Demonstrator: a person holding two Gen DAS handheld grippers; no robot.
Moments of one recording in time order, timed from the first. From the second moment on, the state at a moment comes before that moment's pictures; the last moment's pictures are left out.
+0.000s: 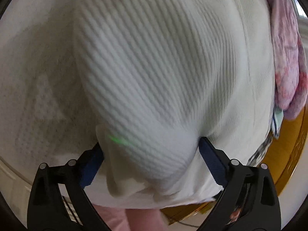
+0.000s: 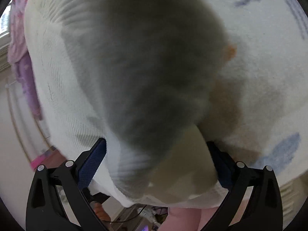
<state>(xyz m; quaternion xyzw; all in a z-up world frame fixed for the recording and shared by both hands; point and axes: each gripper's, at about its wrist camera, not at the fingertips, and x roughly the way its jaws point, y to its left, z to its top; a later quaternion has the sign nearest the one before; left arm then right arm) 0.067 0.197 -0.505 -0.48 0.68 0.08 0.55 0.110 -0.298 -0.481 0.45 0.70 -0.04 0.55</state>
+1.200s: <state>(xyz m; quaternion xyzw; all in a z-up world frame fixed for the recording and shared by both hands) 0.124 0.191 -0.402 -0.29 0.71 0.16 0.63 0.062 -0.197 -0.440 0.35 0.81 0.05 0.46</state>
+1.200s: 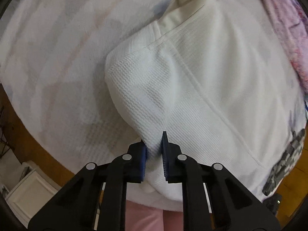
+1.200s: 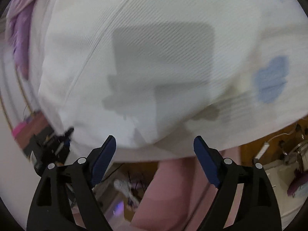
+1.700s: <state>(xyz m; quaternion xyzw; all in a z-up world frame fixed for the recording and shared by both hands) 0.102 0.149 -0.452 -0.28 0.79 0.16 0.52 0.049 -0.199 -0.446 0.34 0.82 0.03 0.45</state>
